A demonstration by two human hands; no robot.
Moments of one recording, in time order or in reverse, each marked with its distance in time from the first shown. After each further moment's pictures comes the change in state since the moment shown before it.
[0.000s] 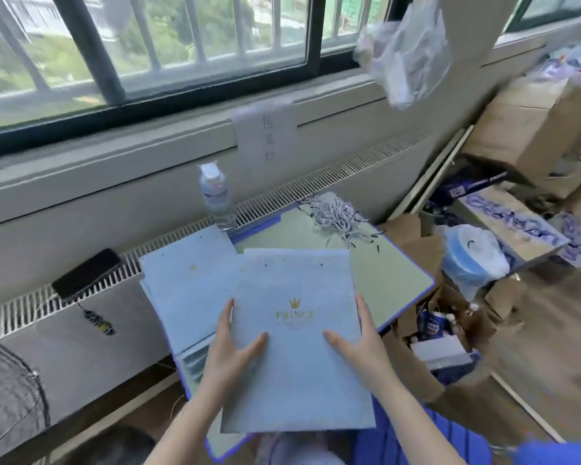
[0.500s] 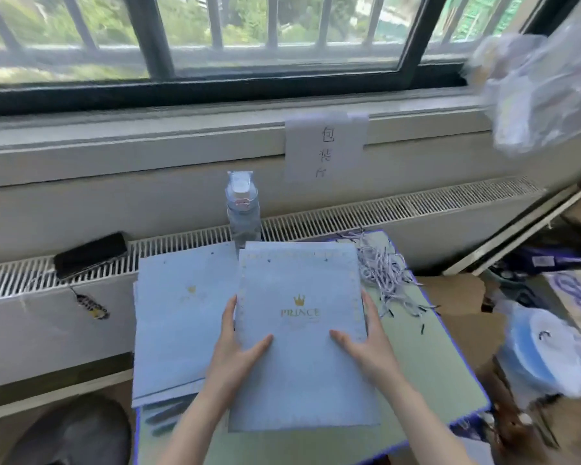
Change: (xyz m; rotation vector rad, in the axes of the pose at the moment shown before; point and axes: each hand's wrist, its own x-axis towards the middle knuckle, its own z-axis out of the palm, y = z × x) left_hand 0.130 0.014 0.044 -0.126 0.245 -0.119; right_hand 0.206 -0.021 -0.008 -0.154 -0.243 -0.039
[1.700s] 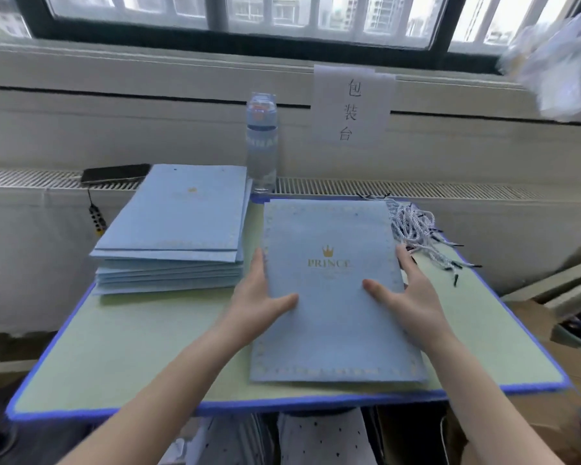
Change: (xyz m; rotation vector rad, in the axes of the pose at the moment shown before) left_hand -0.054 -0.105 0.119 0.189 0.152 0.349; right_hand 0.012 0.153 -0.056 -0.109 -0.033 -0.426
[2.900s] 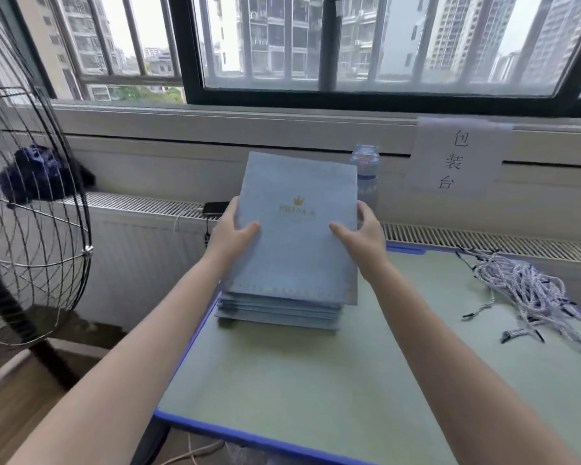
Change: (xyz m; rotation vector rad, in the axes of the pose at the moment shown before) left_hand 0.079 -0.055 -0.200 -0.113 0.440 0.065; right_hand 0.105 -0.138 0.192 0.149 -0.127 -0.251
